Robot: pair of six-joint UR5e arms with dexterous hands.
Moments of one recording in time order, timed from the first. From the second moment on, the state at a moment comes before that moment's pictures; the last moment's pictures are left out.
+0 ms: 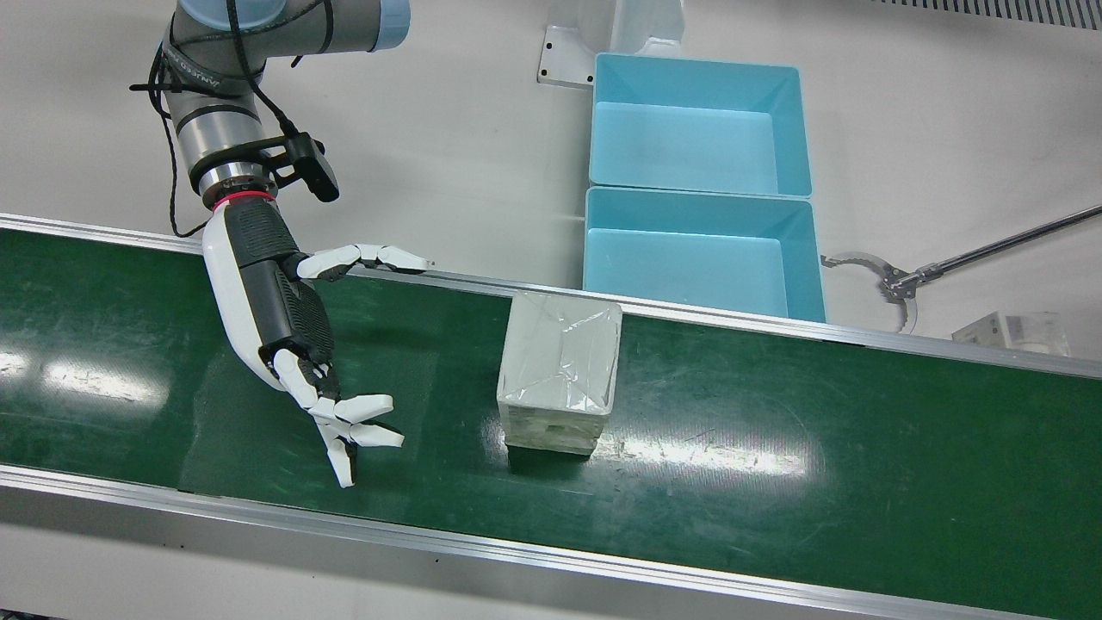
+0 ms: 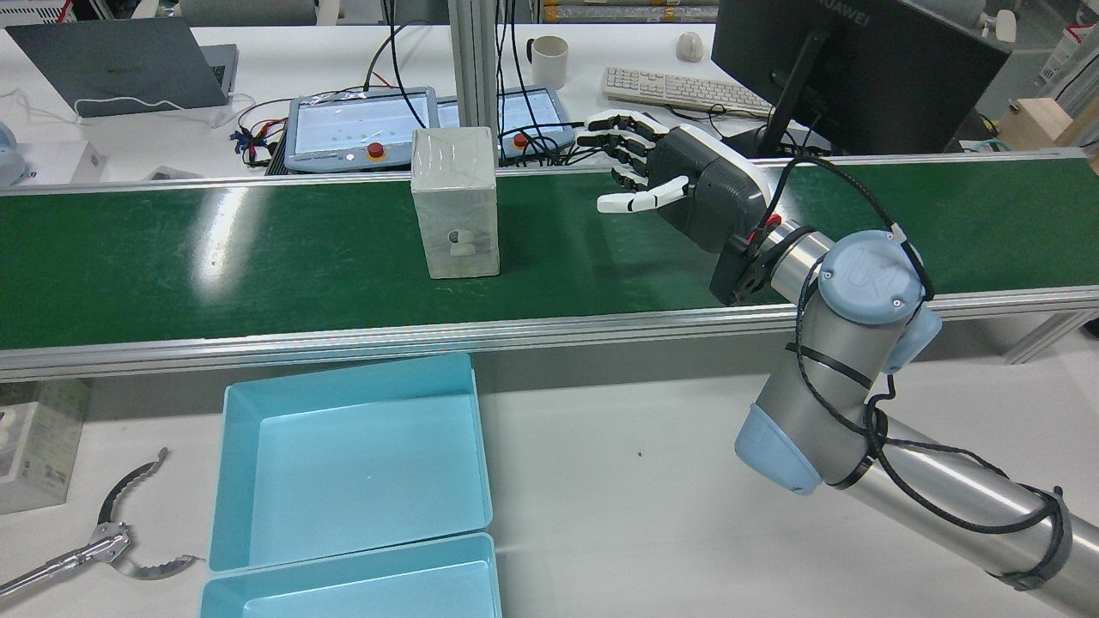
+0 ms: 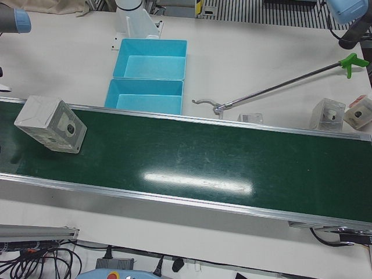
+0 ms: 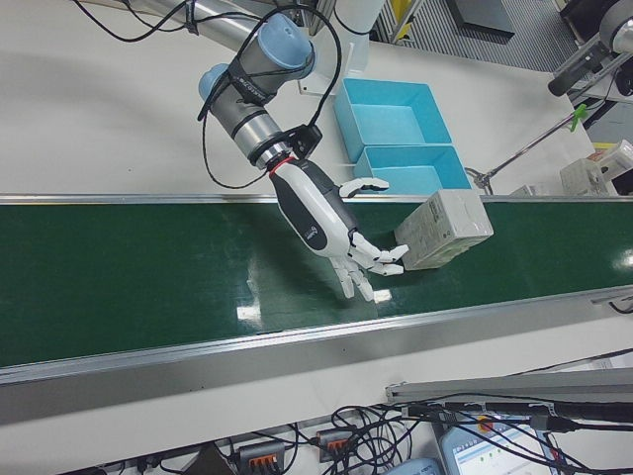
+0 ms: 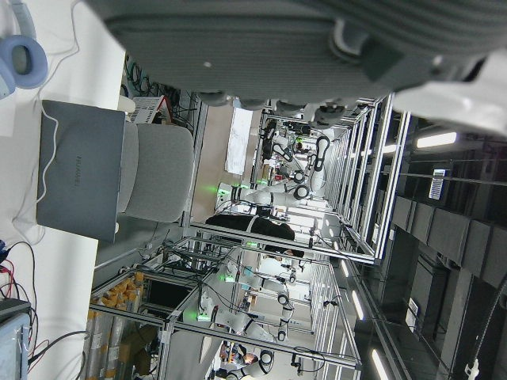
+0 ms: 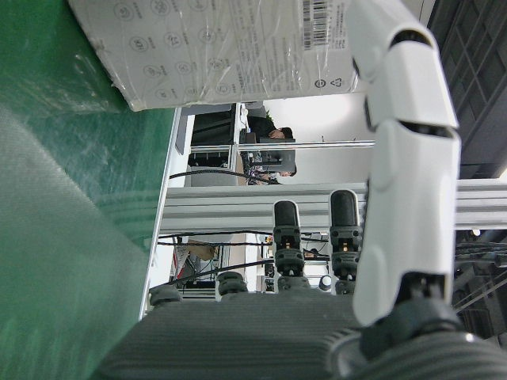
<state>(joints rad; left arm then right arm) -1.81 -1.79 -1.75 0.44 1.92 -0.15 0.84 -1.02 1.75 -3.52 -1.31 -0.14</state>
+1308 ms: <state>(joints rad) -1.81 -1.79 -1.75 0.44 1.92 -0.15 0.83 -1.02 1.74 -3.52 -1.31 -0.15</state>
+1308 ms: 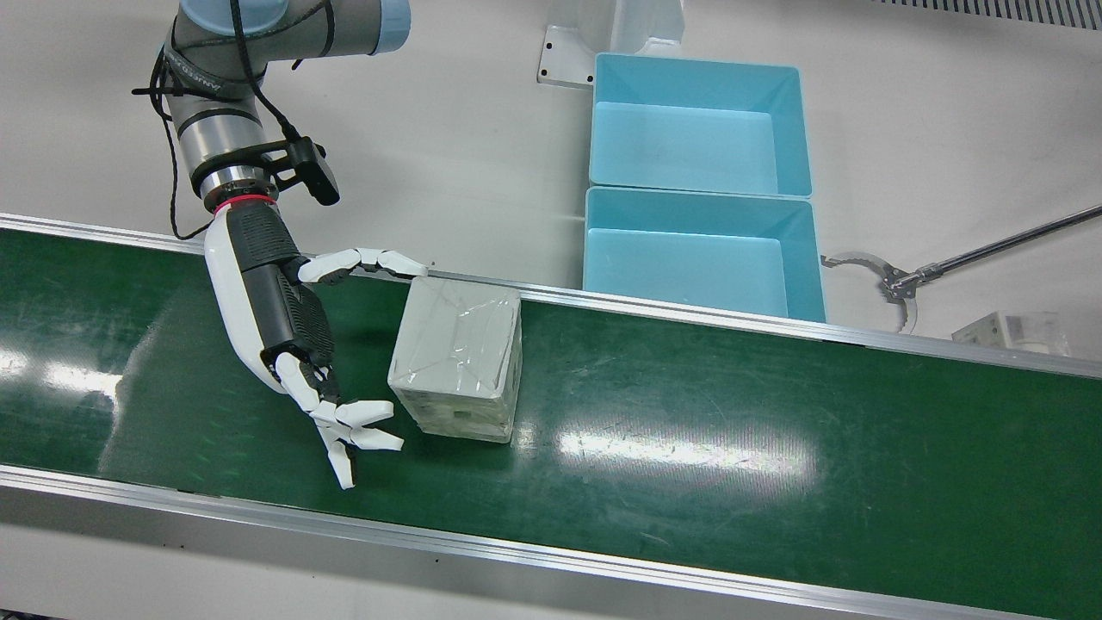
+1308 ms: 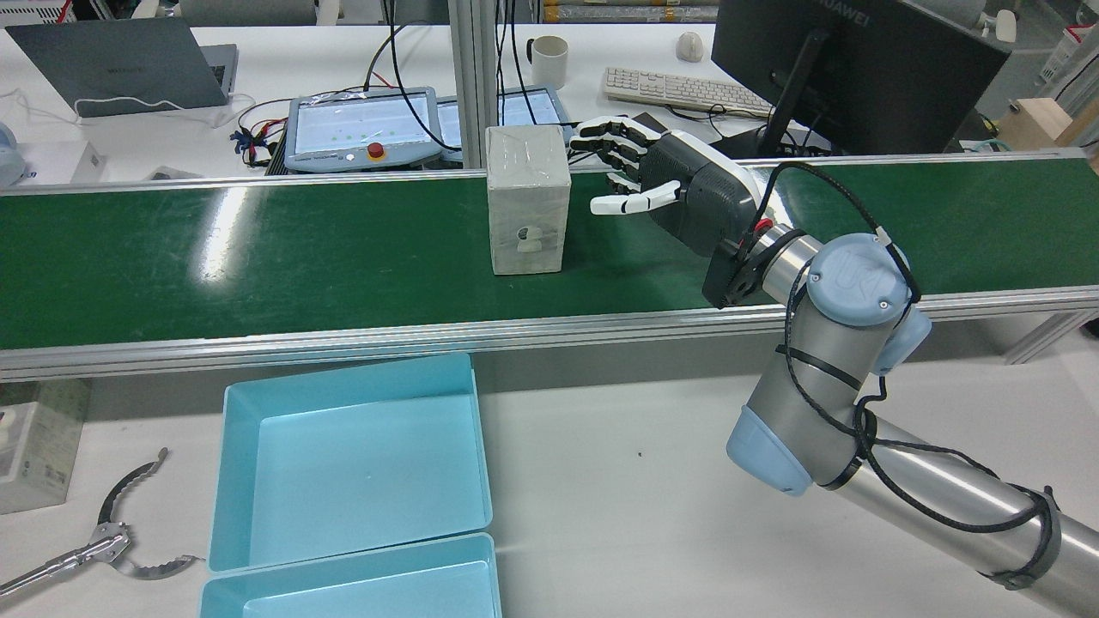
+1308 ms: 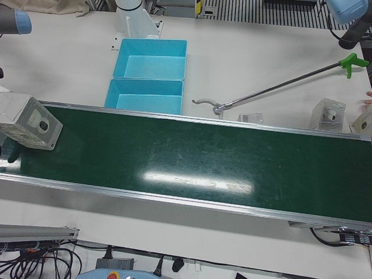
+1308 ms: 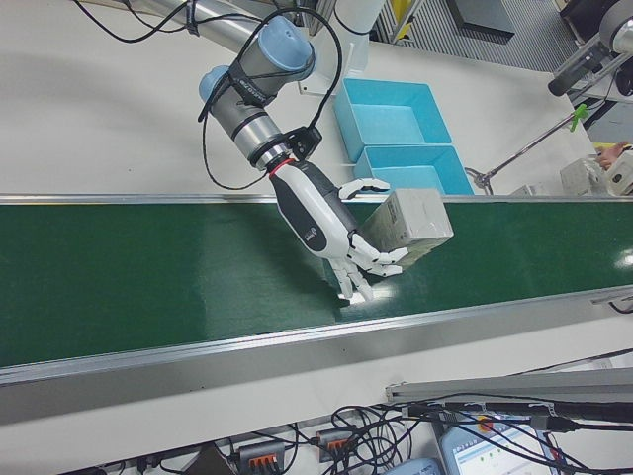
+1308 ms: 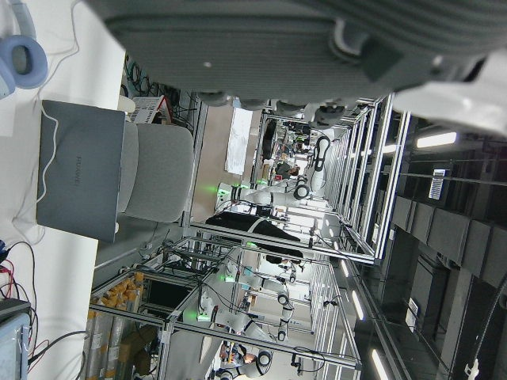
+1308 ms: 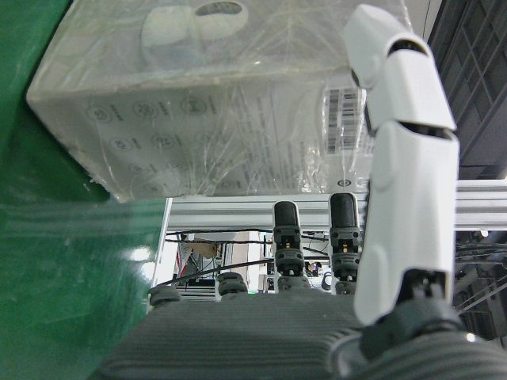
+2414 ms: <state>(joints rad) -1.81 -1.79 -1.75 0.44 1.92 -0.15 0.79 -0.93 1.74 -3.60 -1.24 -0.16</state>
